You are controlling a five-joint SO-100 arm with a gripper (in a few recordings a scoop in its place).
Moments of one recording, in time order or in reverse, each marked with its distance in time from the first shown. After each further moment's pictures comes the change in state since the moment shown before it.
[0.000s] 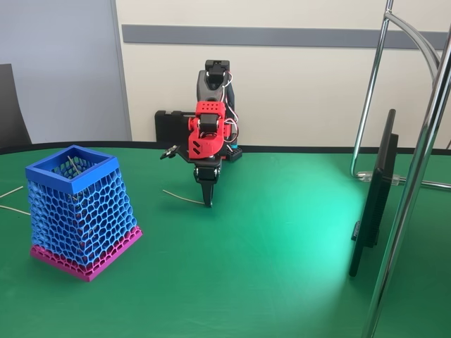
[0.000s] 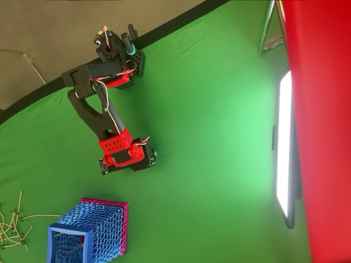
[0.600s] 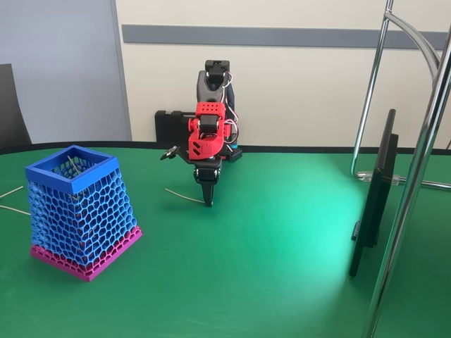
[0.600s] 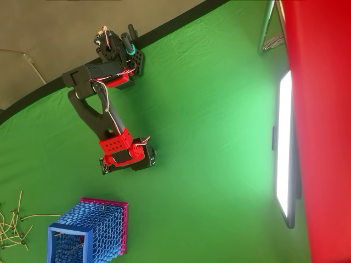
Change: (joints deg) arm 0.0 0.0 0.0 0.0 0.0
